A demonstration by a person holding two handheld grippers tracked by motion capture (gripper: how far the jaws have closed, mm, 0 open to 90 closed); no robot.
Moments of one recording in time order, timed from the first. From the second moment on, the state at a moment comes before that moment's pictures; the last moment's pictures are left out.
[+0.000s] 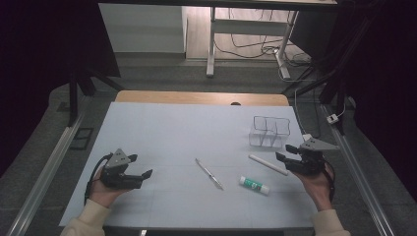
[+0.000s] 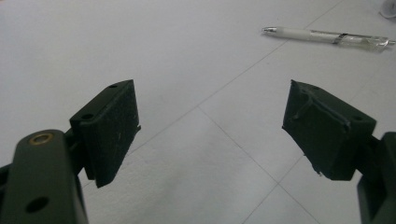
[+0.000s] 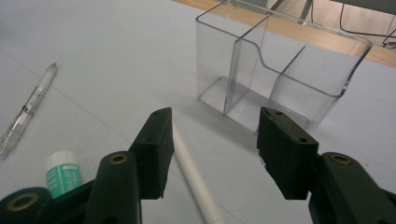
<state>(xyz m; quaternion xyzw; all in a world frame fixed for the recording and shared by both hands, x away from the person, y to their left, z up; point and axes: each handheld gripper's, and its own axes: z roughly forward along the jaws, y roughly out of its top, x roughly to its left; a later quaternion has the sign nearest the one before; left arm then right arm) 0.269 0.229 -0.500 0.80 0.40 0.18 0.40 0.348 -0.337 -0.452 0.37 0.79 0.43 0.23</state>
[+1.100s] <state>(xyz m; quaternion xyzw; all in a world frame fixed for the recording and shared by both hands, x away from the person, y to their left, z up) 0.271 0.228 -0.501 0.81 0.40 0.18 0.40 0.382 -0.355 -0.456 0.43 0.78 0.37 0.26</state>
